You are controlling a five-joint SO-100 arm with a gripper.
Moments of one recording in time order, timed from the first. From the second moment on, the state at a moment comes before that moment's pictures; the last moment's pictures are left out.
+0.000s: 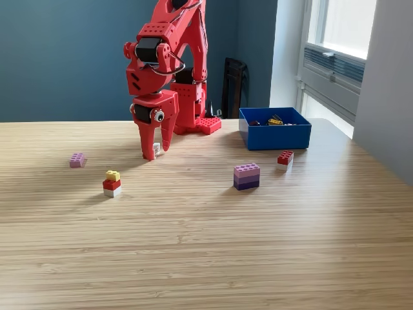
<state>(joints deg) 25.4 105.9 132.8 61.6 17.7</state>
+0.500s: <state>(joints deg) 29.4 106.1 131.8 61.4 13.0</state>
